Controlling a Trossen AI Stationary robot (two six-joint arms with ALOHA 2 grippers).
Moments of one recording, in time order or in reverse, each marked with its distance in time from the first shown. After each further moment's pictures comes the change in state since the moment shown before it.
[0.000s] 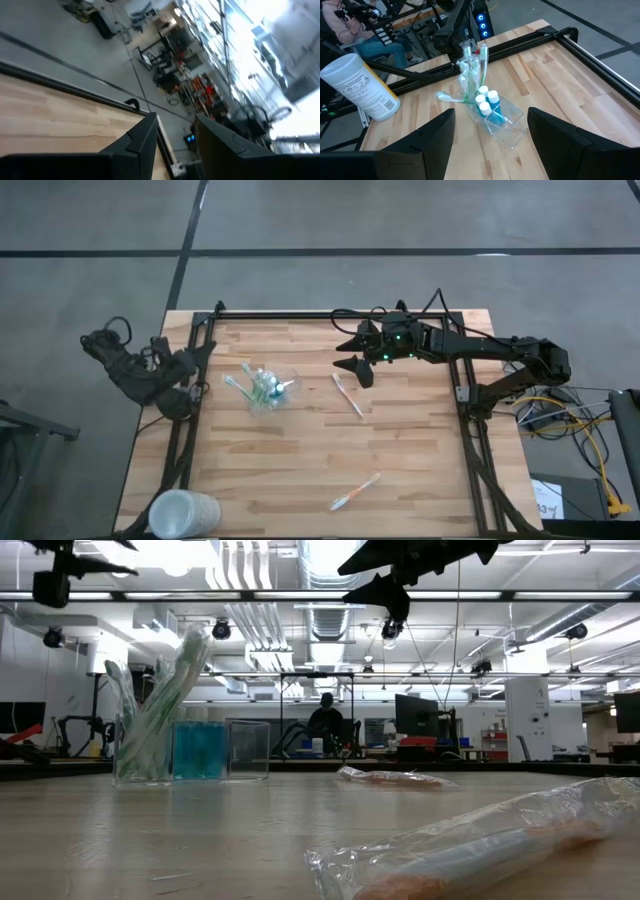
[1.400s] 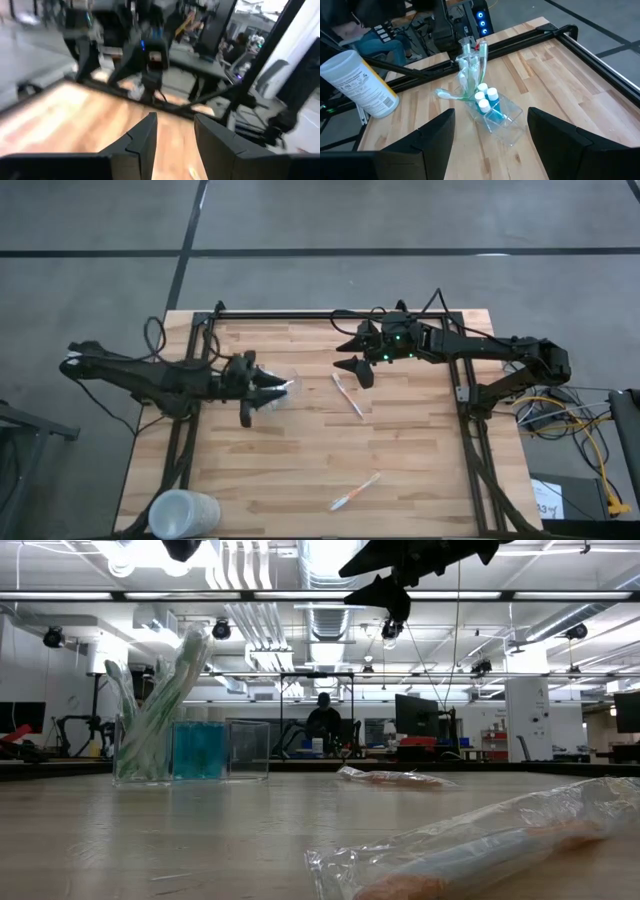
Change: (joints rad) left arm 0.414 0.494 0.140 0.592 1.112 0.936; right arm 0.000 0.000 0.000 -0.013 0.000 -0.007
